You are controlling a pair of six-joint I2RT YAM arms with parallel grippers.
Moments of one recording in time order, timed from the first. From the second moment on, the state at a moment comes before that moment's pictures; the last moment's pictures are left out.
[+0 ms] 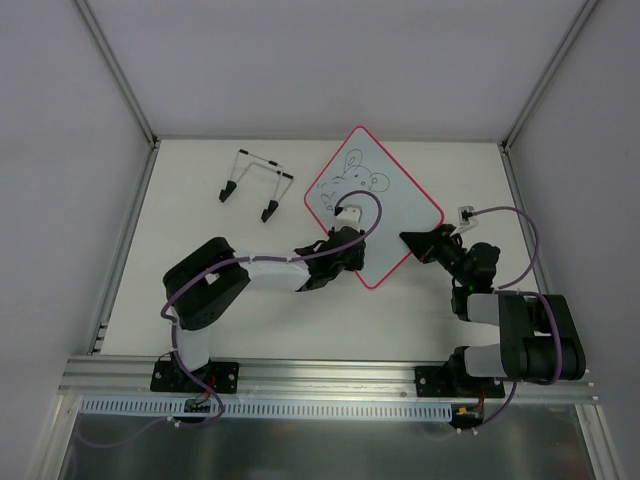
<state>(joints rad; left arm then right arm) -0.98 1.88 1.06 0.21 -0.38 -0.60 0.03 1.36 0.22 1.13 -0.65 0.71</state>
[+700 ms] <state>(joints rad) -0.78 1.87 1.25 0.18 -0.17 -0.34 0.08 1.37 0.20 1.12 -0.69 0.76</state>
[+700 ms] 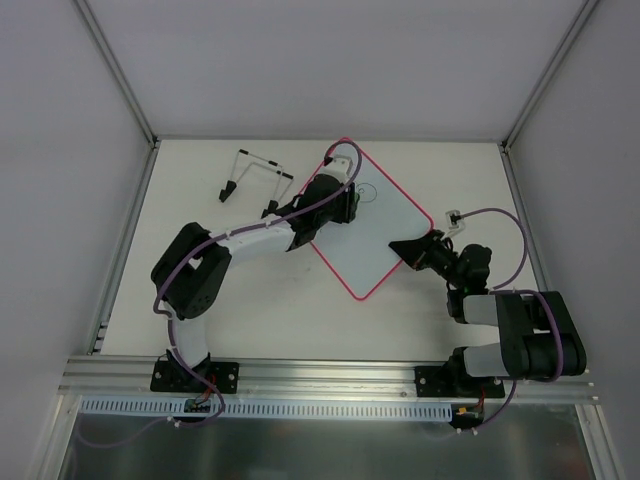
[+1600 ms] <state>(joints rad) -0.75 1.91 1.40 0.09 -0.06 -0.09 0.15 1.27 0.20 0.83 -0.77 0.77</state>
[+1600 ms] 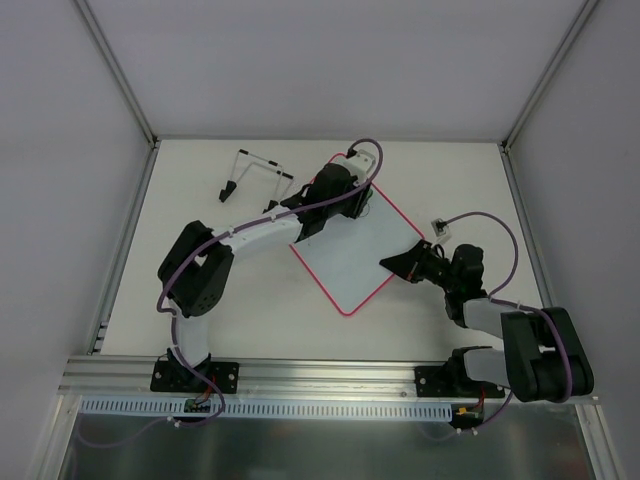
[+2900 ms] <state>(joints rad) -0.59 1.87 1.30 0.03 -0.08 -0.26 0.17 1.24 0.20 0.77 -0.79 0.73</state>
